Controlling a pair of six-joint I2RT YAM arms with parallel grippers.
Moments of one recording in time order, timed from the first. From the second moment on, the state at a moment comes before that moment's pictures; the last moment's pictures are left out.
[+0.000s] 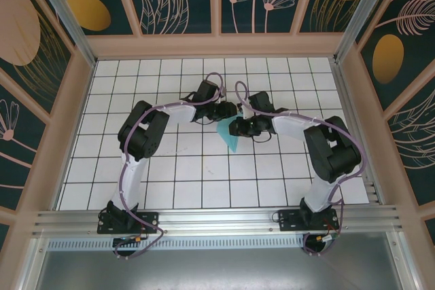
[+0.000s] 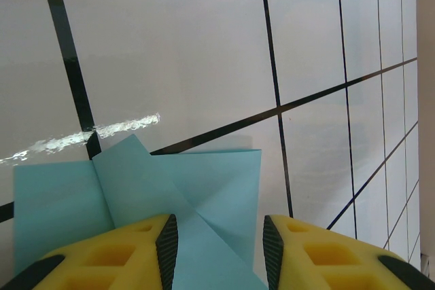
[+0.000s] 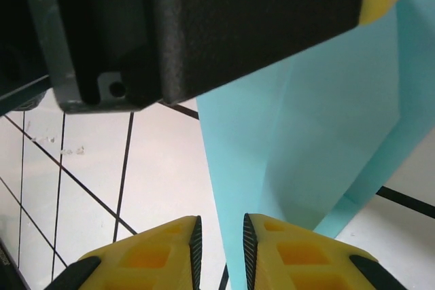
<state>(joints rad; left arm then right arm) -0.57 2.23 1.45 -0.01 0.49 -0.75 0.48 1.75 0.97 -0.22 -0.52 0.41</state>
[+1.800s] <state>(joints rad) -0.62 2.02 1.20 0.06 0.53 -0.75 0.48 1.82 0.93 -0.18 -0.42 0.37</state>
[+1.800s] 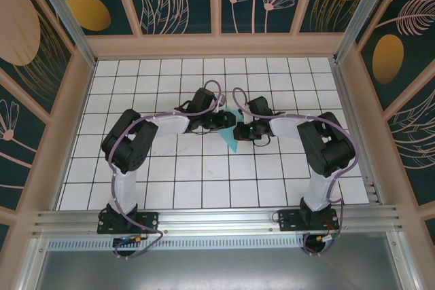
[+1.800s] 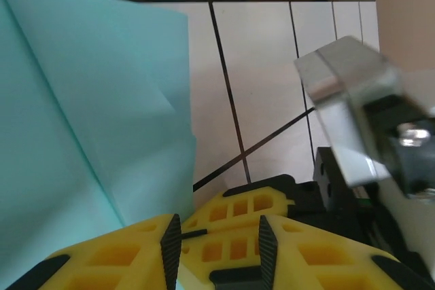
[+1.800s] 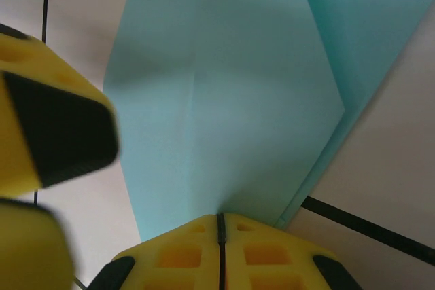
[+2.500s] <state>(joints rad) -0.62 2.18 1.37 -0.02 0.51 -0.75 0.48 1.82 0.93 -0.18 -0.42 0.37</state>
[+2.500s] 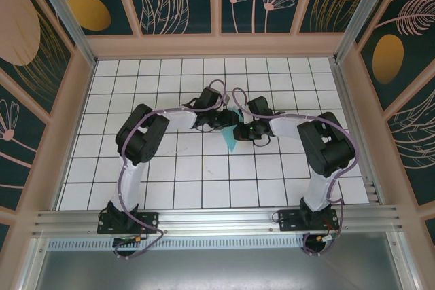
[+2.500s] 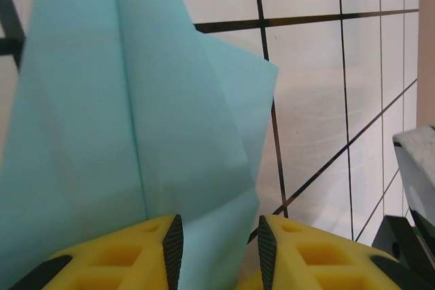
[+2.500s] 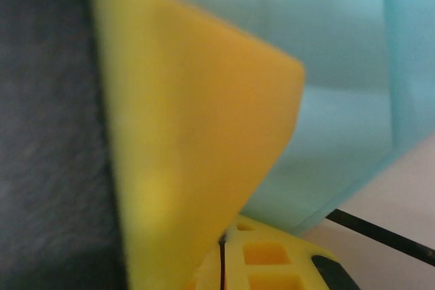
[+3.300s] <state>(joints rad) -0.45 2.14 1.50 -0.14 0.44 -0.65 0.48 1.80 0.94 -0.20 -0.40 0.38</state>
